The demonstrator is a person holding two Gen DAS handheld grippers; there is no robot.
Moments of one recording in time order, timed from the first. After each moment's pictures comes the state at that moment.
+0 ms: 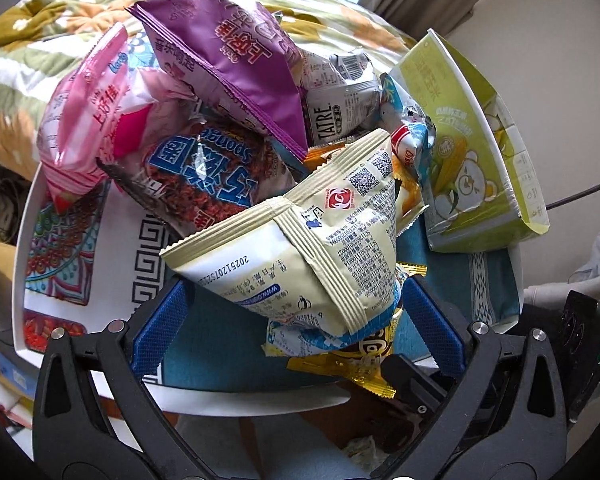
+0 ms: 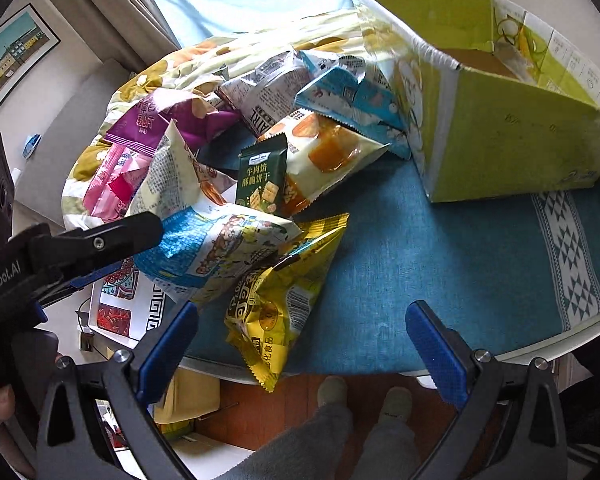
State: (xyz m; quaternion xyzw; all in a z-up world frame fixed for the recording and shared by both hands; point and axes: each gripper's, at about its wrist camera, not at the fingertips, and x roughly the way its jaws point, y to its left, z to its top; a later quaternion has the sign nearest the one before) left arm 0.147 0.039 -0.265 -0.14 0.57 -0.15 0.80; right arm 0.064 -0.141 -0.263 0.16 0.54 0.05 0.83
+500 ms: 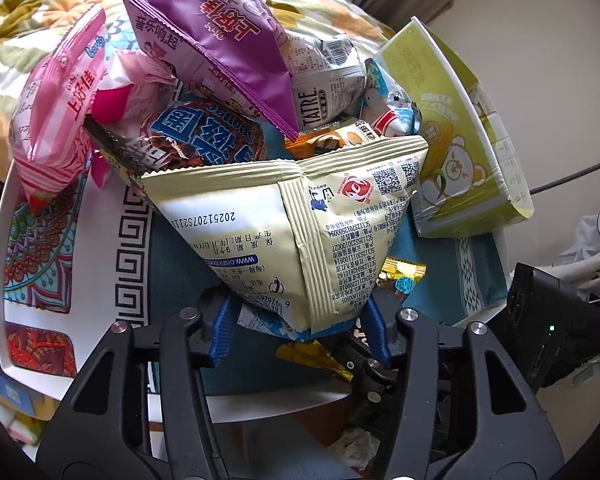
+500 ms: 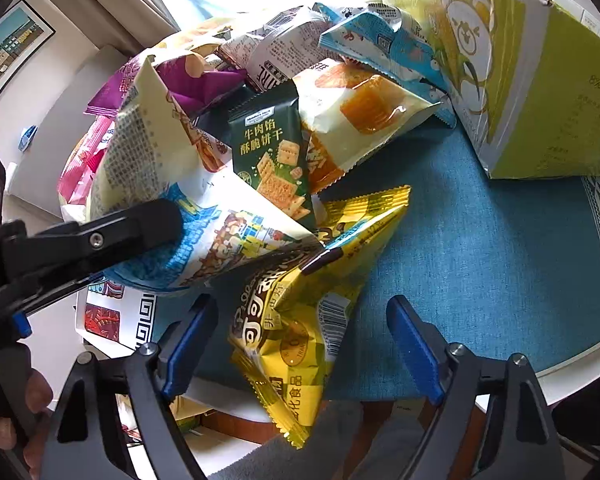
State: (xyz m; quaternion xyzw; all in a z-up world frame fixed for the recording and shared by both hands) left arm 0.145 0.047 -0.272 -0.15 0.57 -0.19 0.79; right arm 0.079 -0.115 -0.300 0.16 0.56 0.07 0.81
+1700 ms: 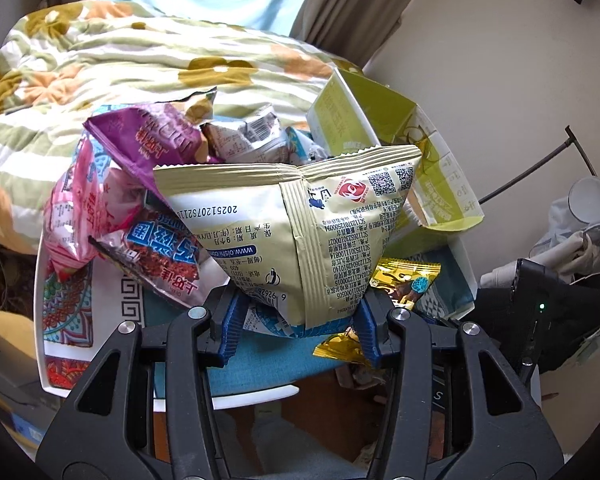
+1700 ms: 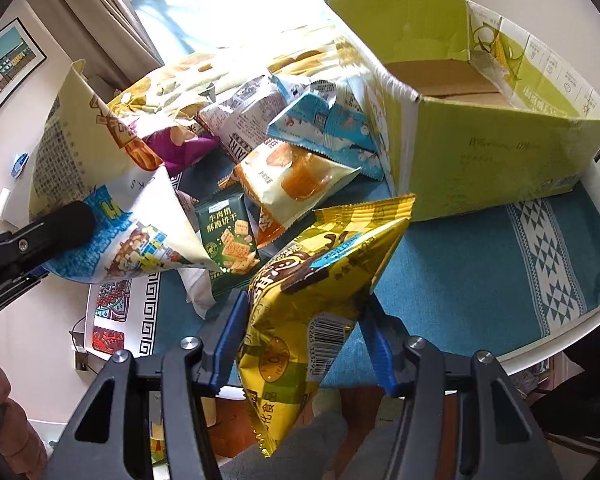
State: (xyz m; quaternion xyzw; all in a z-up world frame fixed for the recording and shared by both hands) left arm 0.123 0.024 -0.173 -0.11 0.49 -0.24 0.83; right arm 0.059 -0.164 -0.230 0.16 0.51 0.01 0.84
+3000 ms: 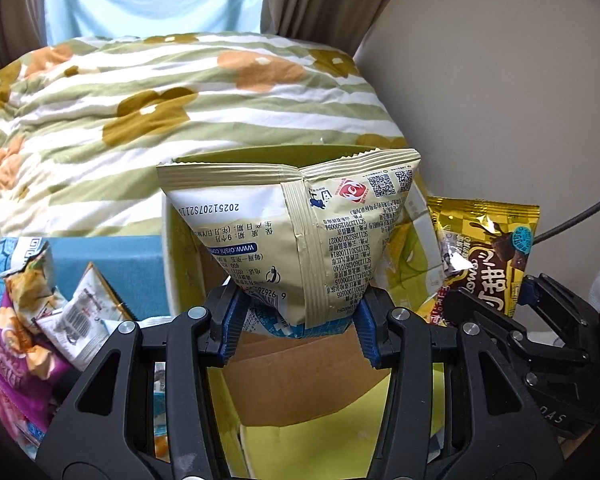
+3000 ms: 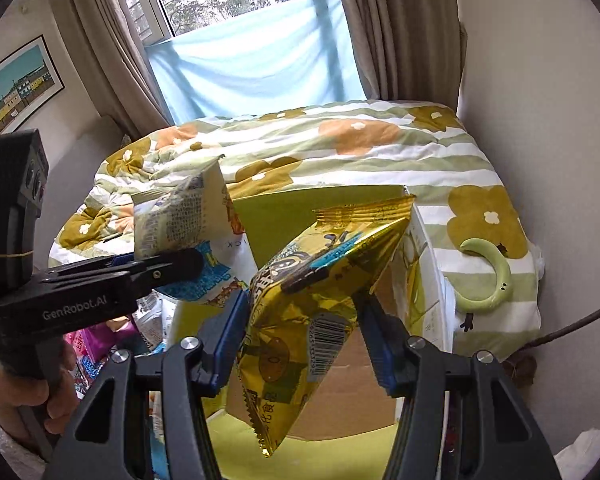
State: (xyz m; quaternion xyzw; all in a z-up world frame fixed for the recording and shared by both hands) left arm 0.332 -0.275 -0.160 -0.03 0.53 -0.21 0.82; right arm 0.226 -0.393 -0.125 0.09 0.45 0.06 0.89
